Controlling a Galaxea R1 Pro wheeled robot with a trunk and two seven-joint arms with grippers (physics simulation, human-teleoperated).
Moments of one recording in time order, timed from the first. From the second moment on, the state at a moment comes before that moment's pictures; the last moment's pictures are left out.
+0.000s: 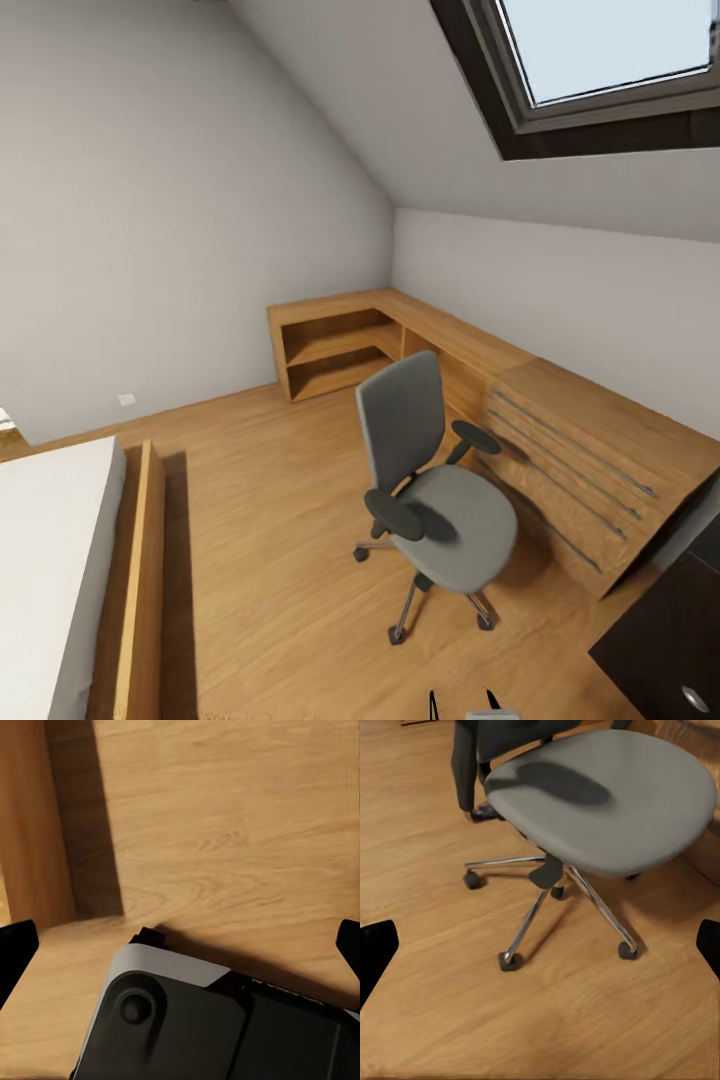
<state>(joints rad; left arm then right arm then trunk) -0.18 0.00 -0.37 -0.31 0.65 -0.13 0.22 -0.31 0.12 0.89 -0.03 -0.63 -0.89 -0.33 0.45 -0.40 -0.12</state>
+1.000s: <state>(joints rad) -0.18 0.00 -0.37 -0.31 0.65 -0.13 0.22 -0.31 0.12 0.89 -0.03 -0.62 -0.89 -0.33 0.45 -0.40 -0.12</state>
